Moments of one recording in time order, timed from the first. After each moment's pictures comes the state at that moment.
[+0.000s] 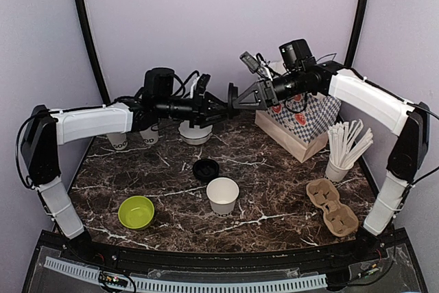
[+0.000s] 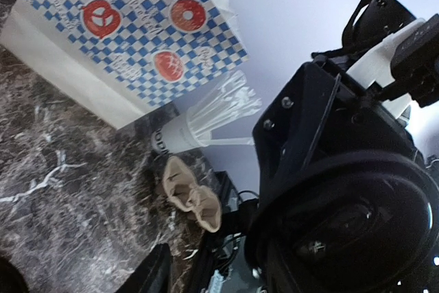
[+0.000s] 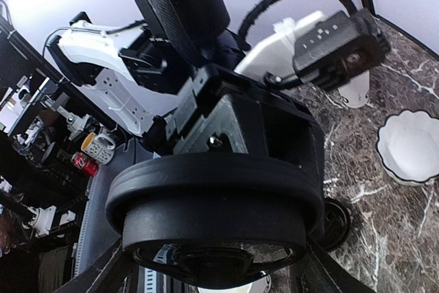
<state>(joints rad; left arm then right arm) -0.65 1.76 1.34 0.23 0.82 -0.93 0.59 1.75 1.73 -0.60 -1.04 0.01</state>
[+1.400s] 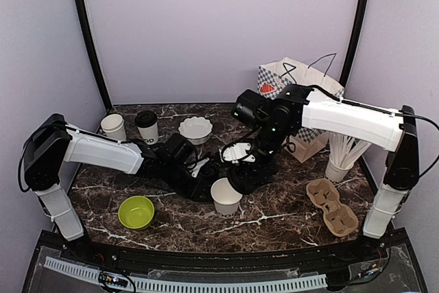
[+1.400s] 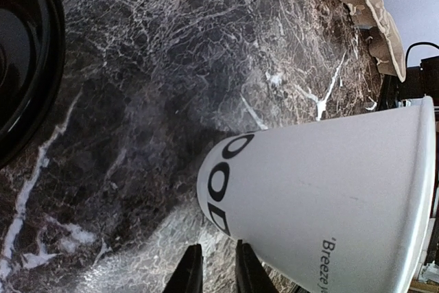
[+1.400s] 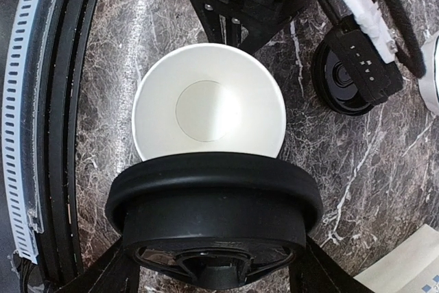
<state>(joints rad) -0.86 1.74 0.97 -0.22 0.46 -0.41 0.99 1.77 1.66 -1.19 -0.18 -0.75</state>
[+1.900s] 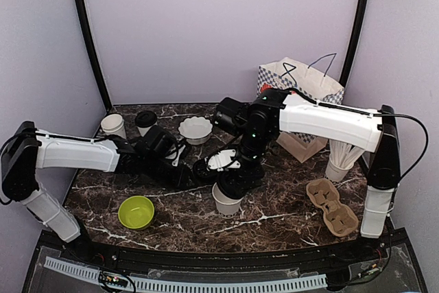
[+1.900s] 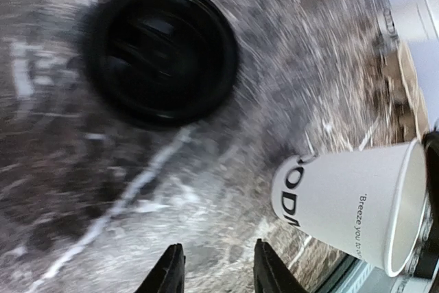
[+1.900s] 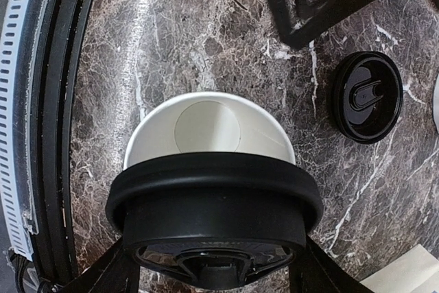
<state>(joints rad) -0.81 1.56 0.89 -0.28 0.27 -0.54 1.05 1.91 1.79 -1.25 -0.13 -0.76</state>
